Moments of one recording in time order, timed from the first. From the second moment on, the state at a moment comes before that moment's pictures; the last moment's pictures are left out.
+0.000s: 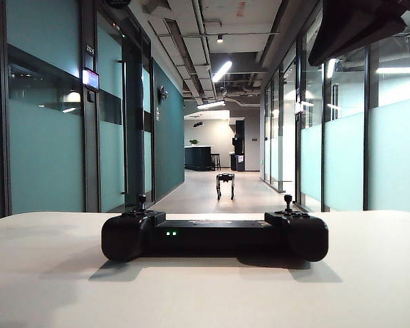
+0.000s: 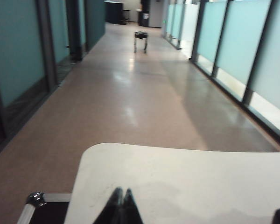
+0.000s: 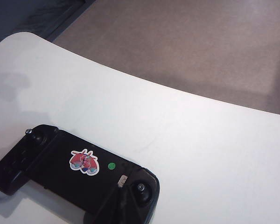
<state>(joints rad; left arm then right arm) -0.01 0.00 0.00 0.05 0.09 -0.06 0.60 0.98 0.82 -0.36 0.16 0.13</state>
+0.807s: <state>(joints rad) -0.03 0.00 0.00 0.05 0.07 -0.05 0.60 0.98 0.82 -0.36 0.16 0.13</state>
